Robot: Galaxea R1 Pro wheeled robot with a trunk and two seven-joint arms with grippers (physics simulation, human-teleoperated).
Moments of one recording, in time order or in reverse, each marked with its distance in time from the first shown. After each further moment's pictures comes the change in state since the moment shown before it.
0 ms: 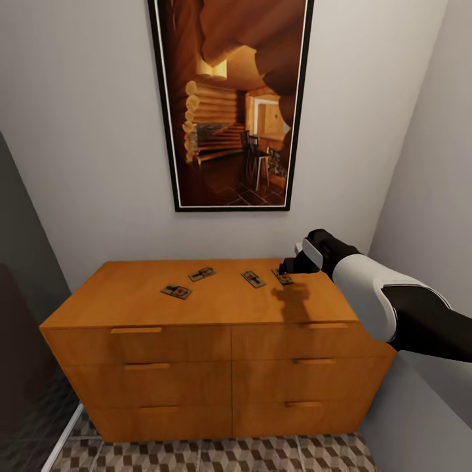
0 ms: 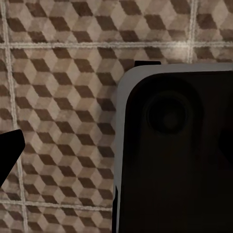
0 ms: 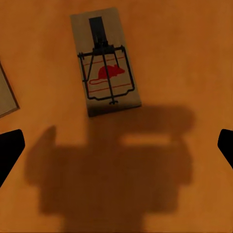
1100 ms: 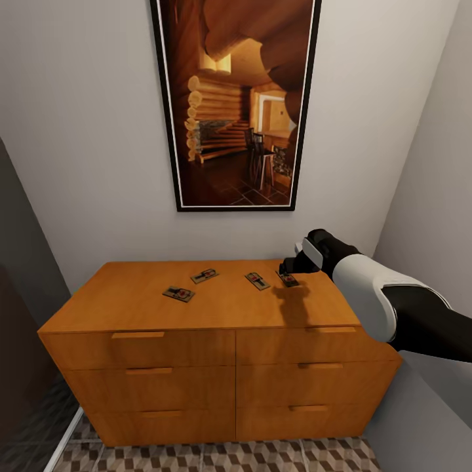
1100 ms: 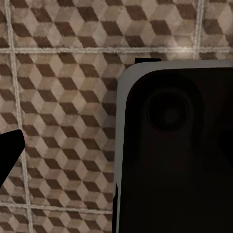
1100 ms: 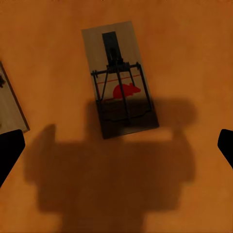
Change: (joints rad) left arm 0.000 0.000 0.000 0.000 0.000 0.000 0.000; right arm 0.000 0.001 0.001 -0.001 0.000 0.000 0.000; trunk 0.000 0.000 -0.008
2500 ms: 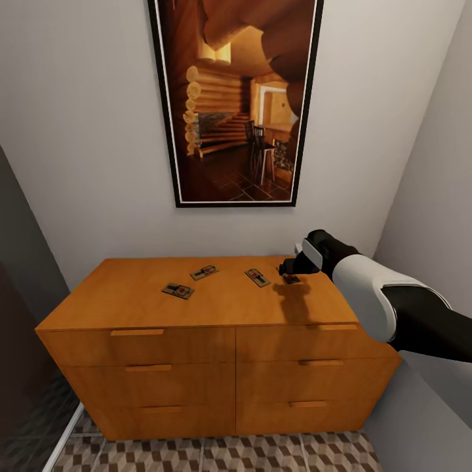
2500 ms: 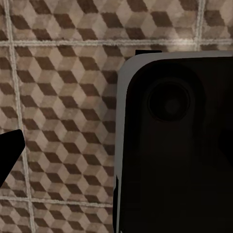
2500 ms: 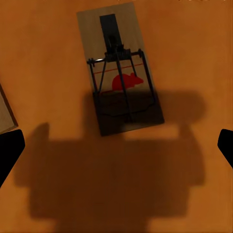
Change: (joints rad) left arm 0.000 0.000 0.000 0.000 0.000 0.000 0.000; right arm 0.000 0.000 0.001 0.007 0.001 -0.001 -0.001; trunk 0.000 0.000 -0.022
